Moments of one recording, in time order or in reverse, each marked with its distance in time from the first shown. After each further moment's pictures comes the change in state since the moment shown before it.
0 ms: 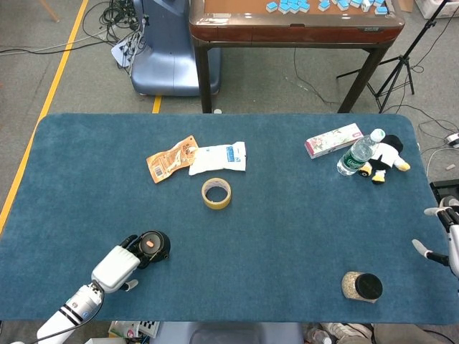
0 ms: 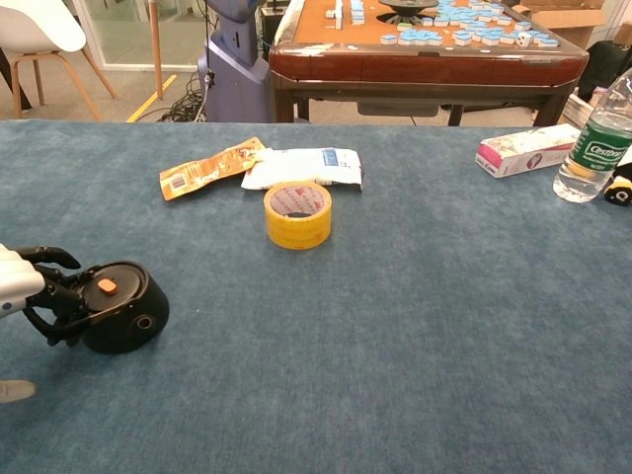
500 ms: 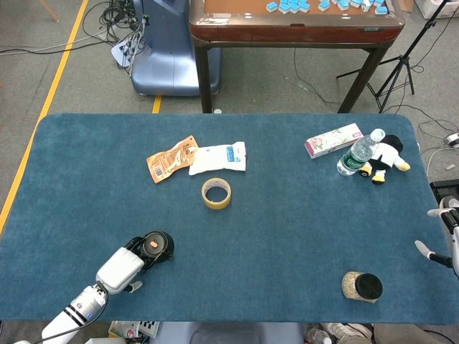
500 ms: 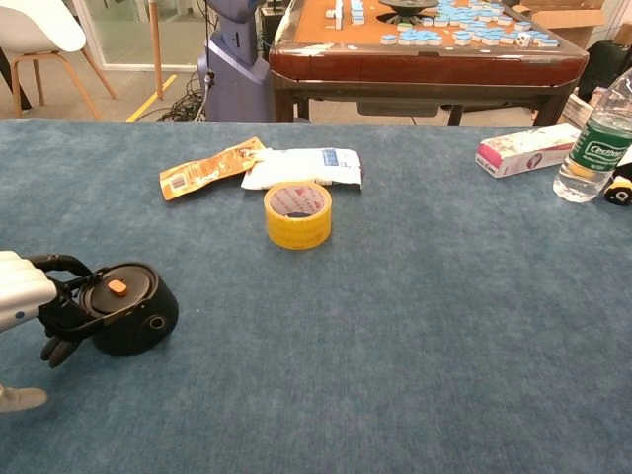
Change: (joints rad) left arm -0.005 -0.034 0.003 0.025 0.010 0.004 -0.018; right arm -0.011 0.000 0.000 0.008 0.004 0.008 0.016
